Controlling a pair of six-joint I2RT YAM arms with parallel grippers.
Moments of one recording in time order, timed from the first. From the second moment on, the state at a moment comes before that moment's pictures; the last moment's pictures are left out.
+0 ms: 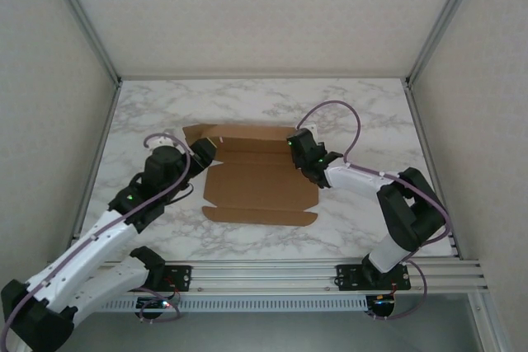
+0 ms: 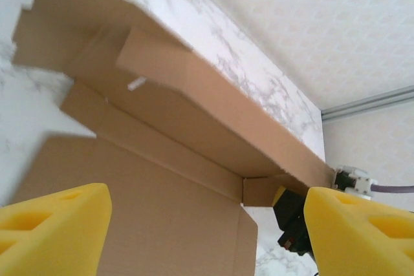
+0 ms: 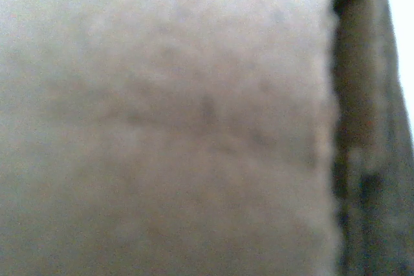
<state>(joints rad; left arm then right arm) -0.53 0.82 0.74 -0.35 -0.21 -1.00 0.67 1.61 0.91 -0.16 0.50 0.28</state>
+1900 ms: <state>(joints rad) -0.38 1.23 0.80 -0.22 0.21 -0.80 0.67 1.53 0.88 -0.25 0.36 0.22</state>
